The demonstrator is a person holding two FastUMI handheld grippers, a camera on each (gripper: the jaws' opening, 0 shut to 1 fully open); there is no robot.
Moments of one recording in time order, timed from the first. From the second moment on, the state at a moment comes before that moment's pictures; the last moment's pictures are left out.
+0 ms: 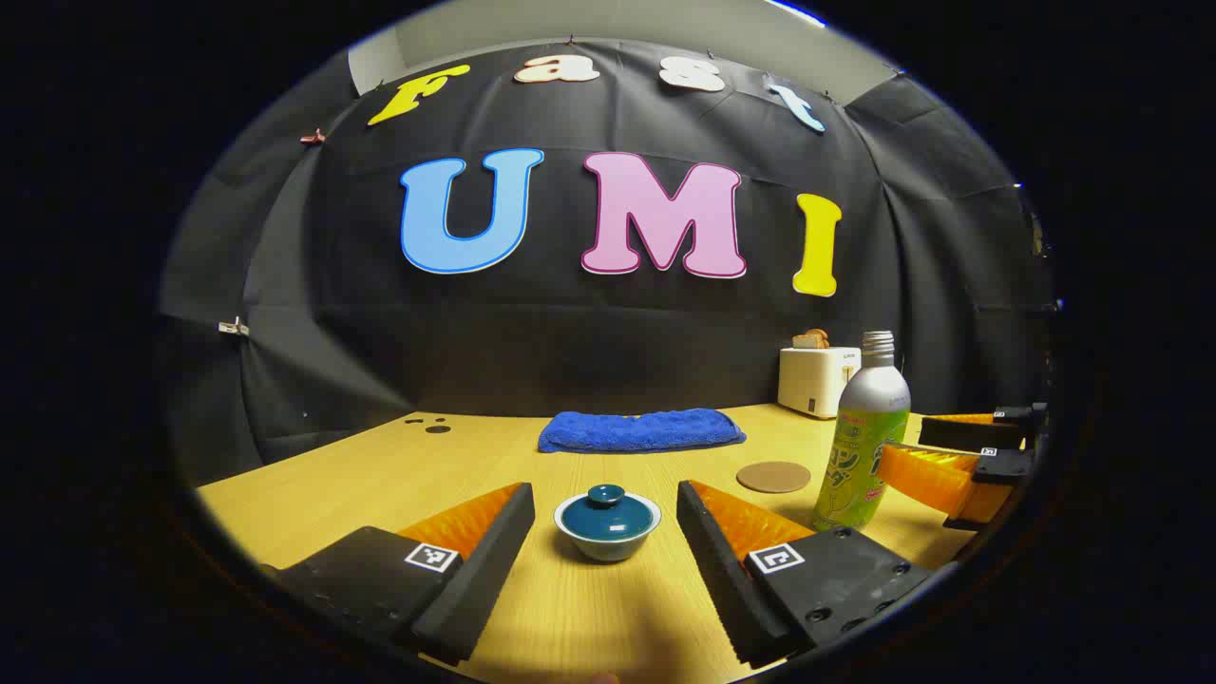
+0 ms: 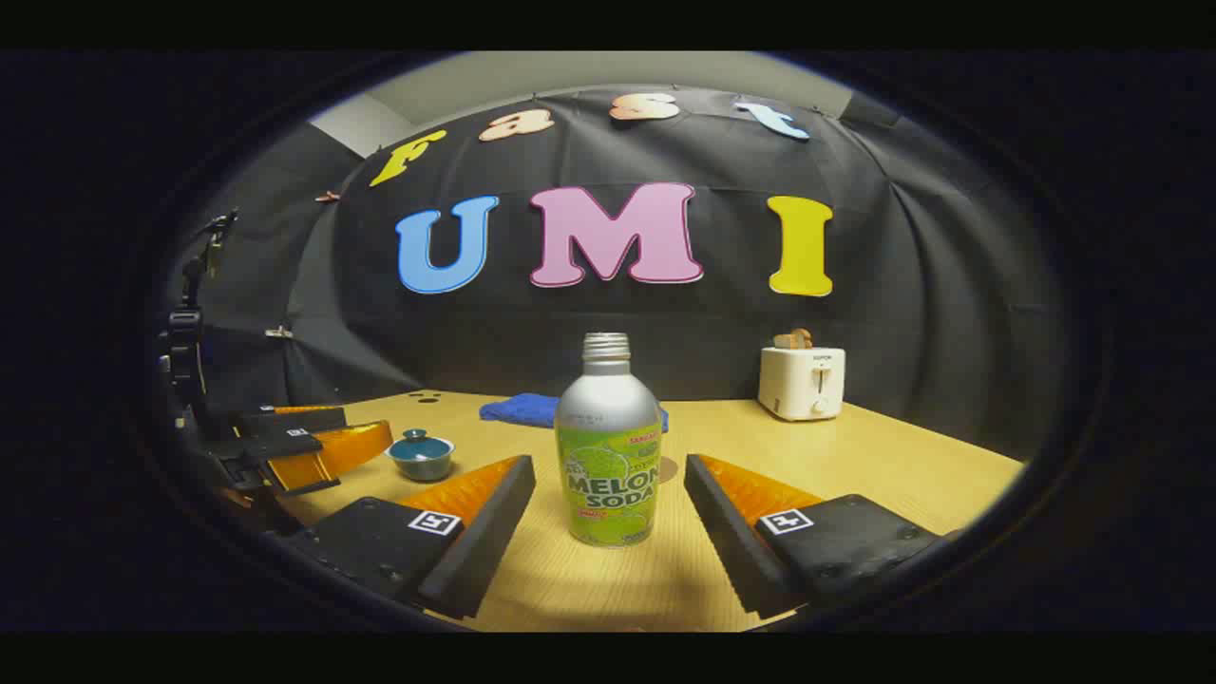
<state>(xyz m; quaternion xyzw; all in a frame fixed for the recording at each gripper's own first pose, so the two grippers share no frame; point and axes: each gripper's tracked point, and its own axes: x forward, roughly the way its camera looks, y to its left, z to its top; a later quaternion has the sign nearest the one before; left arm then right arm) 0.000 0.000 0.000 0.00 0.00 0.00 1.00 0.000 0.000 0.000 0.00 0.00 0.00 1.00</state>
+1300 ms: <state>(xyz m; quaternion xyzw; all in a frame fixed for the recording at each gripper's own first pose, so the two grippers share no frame) 0.017 0.004 -0.001 0.00 0.00 -0.01 1.00 0.000 -0.001 0.000 0.00 0.00 0.00 1.00</state>
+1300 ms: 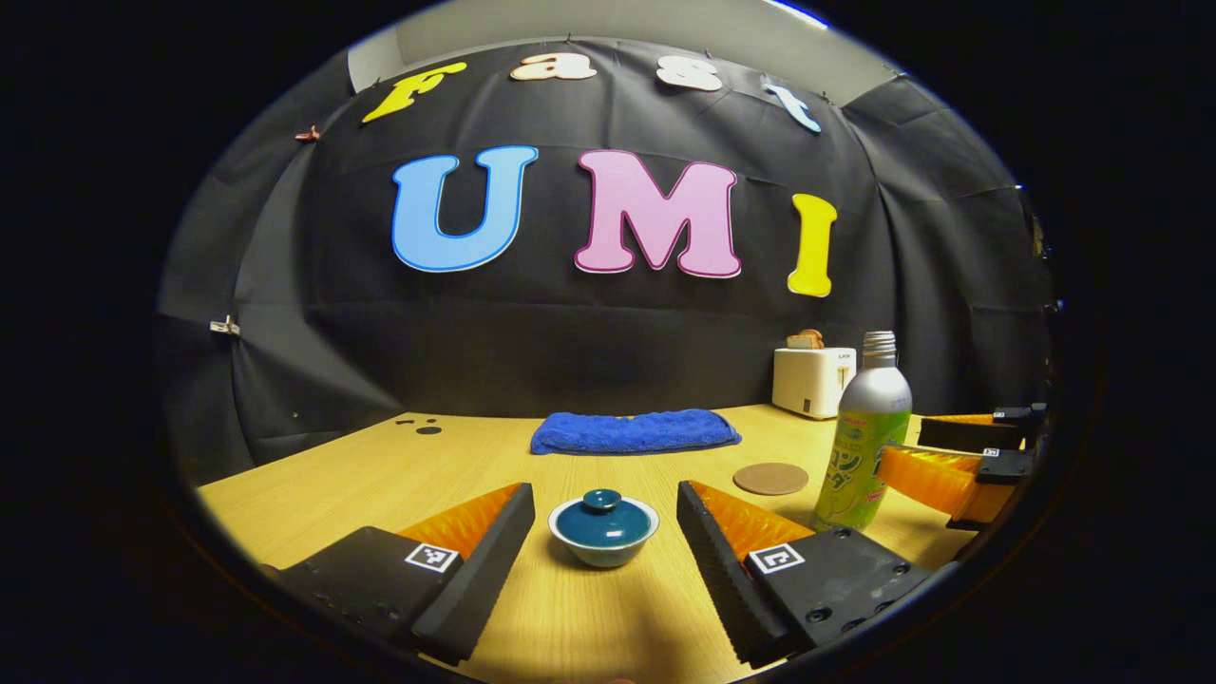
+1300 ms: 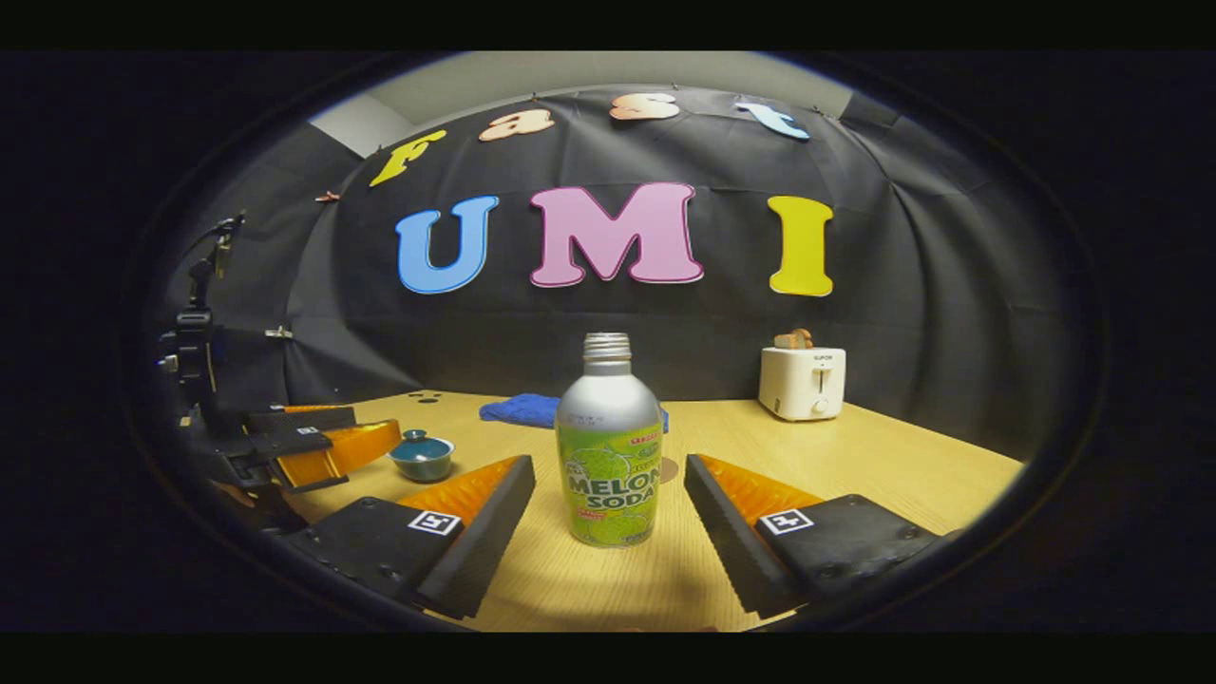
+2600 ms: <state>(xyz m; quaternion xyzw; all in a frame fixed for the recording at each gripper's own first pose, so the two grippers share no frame) 0.093 -0.003 -0.030 0.11 0.10 -0.02 0.99 0.007 0.005 -0.001 0.00 0.00 0.01 1.00</state>
